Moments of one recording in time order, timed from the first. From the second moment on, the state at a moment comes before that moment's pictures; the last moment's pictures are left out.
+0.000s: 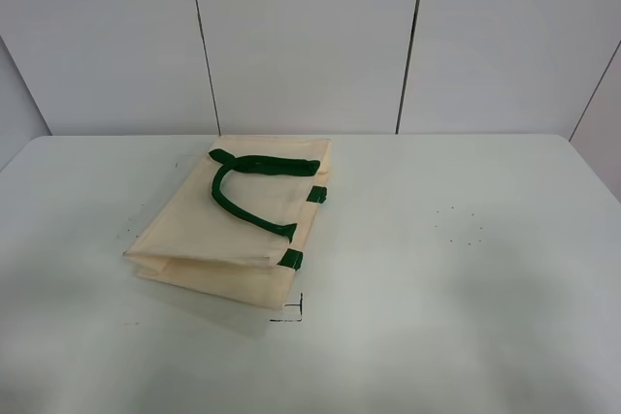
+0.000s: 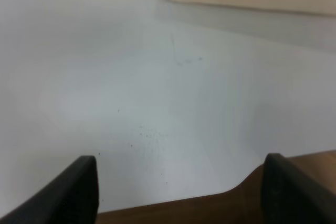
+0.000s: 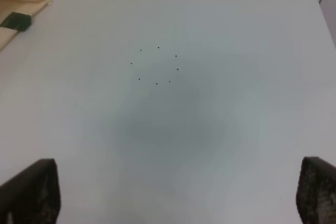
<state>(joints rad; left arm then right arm) -0.13 0.25 -0.50 0.04 1.06 -0.01 0.05 0.00 -0.49 0.02 1.03 -0.01</state>
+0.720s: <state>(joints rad) 0.00 0.12 -0.49 0.04 1.06 -0.01 0.05 0.00 -0.49 0.02 1.03 -0.01</state>
